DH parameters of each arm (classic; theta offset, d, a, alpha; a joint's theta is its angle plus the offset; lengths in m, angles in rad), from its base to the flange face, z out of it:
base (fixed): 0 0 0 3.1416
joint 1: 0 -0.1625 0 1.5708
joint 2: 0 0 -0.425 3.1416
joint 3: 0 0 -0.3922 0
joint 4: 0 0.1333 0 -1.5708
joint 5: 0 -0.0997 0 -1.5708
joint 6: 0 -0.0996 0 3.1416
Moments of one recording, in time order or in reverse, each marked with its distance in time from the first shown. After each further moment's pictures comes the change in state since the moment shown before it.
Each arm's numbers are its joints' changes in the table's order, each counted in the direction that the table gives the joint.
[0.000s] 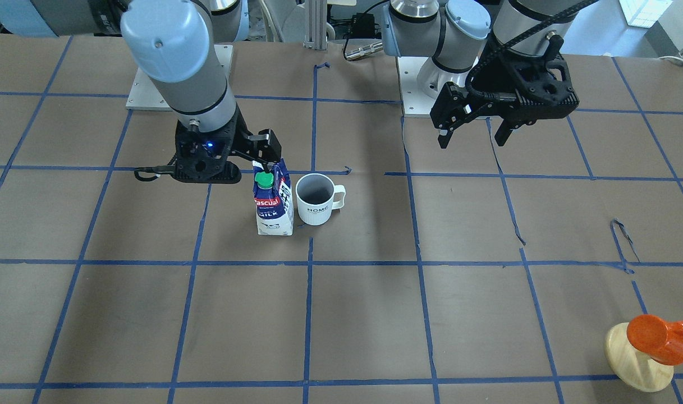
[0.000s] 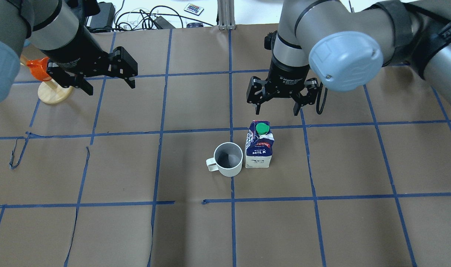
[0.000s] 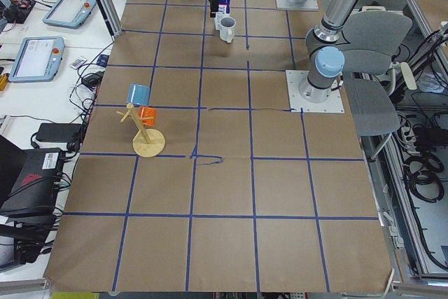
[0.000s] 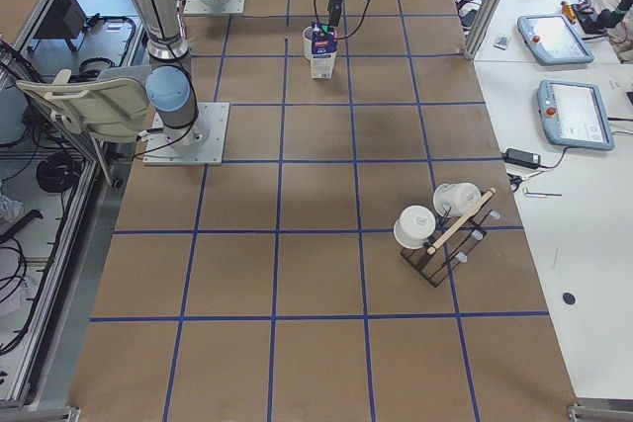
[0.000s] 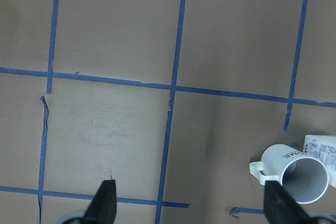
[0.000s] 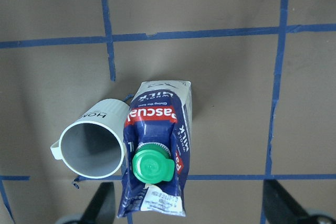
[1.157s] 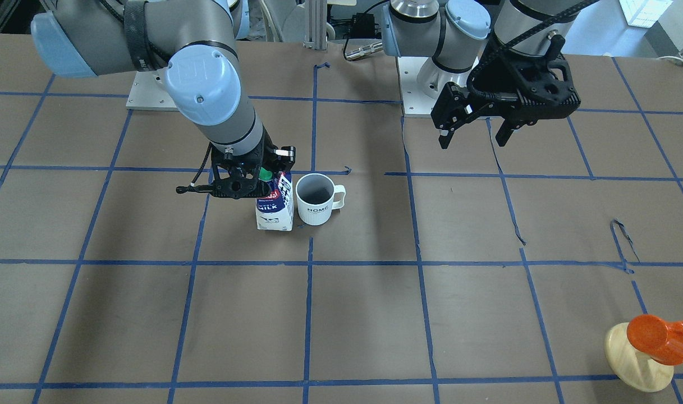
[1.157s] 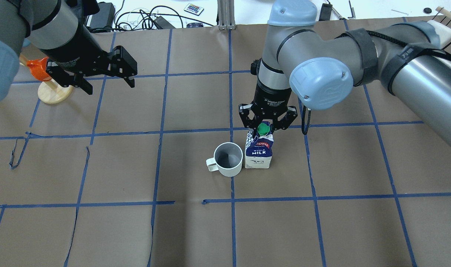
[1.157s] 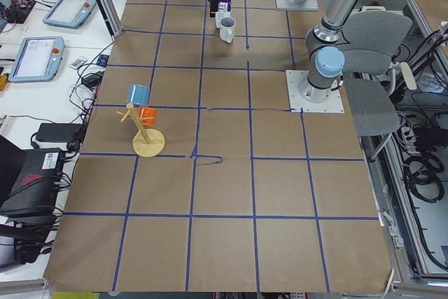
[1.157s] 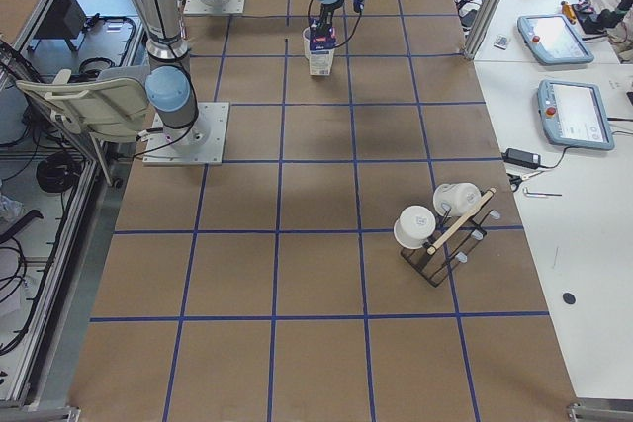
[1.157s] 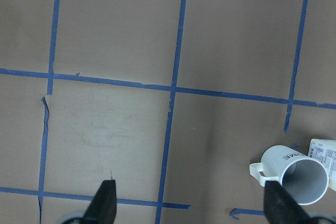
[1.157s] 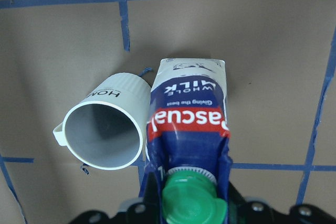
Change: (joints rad) left arm -0.001 0.002 0.003 0.001 0.000 0.000; right arm -0.062 -0.072 0.083 -0.038 -0.077 -0.016
